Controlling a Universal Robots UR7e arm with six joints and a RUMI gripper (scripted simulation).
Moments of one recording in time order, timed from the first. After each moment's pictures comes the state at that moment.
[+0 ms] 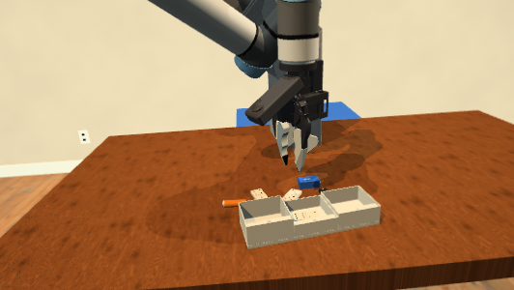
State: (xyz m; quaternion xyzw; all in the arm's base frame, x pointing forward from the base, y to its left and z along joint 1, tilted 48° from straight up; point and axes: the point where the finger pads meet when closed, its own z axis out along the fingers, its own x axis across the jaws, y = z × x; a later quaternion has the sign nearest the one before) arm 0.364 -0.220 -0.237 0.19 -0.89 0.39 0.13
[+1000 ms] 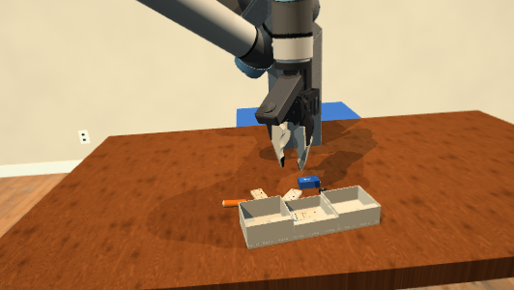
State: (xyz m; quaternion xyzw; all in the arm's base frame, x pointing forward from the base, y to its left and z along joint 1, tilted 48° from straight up) arm 0.366 -0.222 -0.235 0.37 -0.84 0.37 0.17
